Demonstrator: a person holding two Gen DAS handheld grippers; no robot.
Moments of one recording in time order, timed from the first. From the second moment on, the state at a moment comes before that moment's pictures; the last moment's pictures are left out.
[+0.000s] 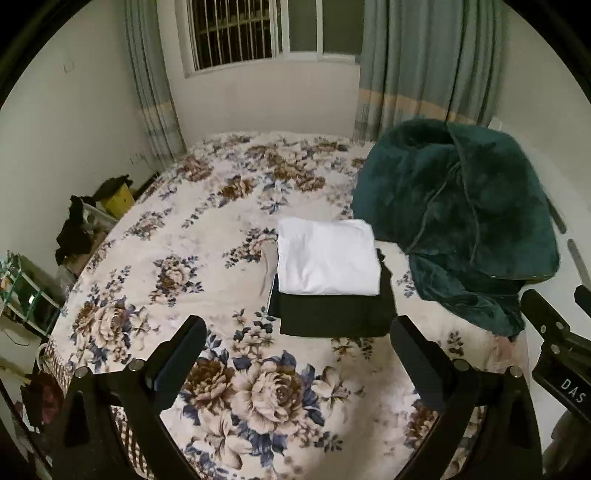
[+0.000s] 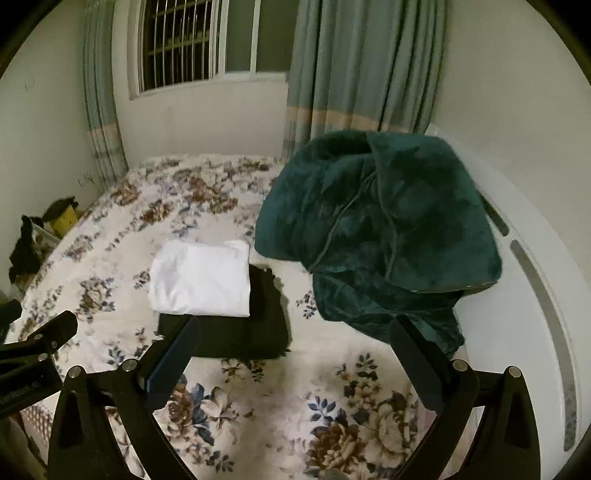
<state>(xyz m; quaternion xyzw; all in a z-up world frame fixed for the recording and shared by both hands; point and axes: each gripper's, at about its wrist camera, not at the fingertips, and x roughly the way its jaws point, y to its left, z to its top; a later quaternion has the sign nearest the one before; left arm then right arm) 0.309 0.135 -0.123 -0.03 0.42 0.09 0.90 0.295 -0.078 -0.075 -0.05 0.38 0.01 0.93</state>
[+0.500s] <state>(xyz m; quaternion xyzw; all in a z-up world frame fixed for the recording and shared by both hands) 0.213 0.097 -0.045 -0.03 0.36 0.10 0.93 0.165 -0.117 0.039 -0.04 0.31 0.03 0.95</state>
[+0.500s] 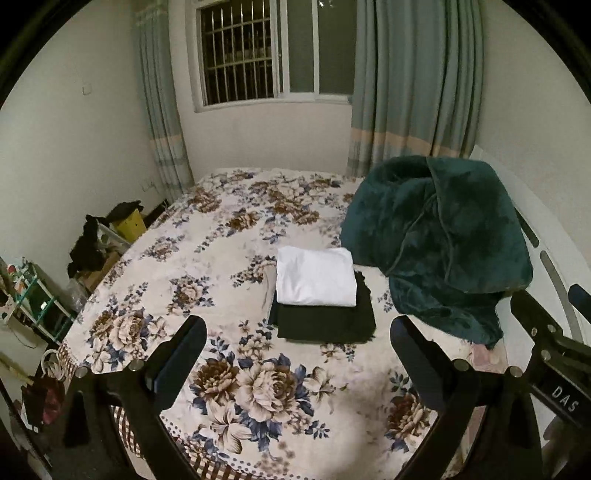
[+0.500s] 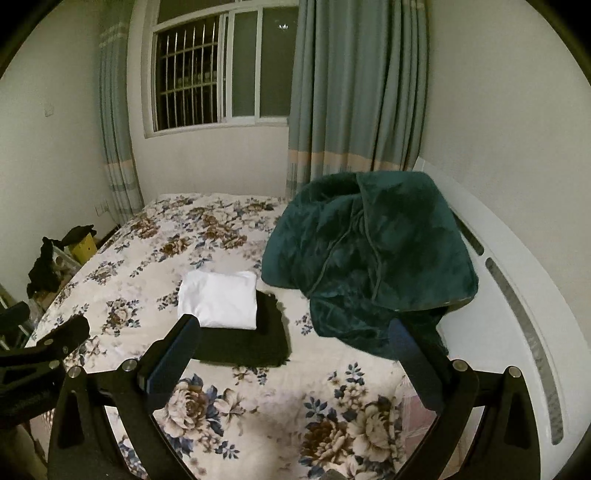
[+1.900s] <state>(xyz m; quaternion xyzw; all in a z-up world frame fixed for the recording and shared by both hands) 0.190 0.088 -0.018 -0.03 0.33 0.12 0.94 0.157 -0.128 0.084 -0.04 0.30 0.05 0.95</state>
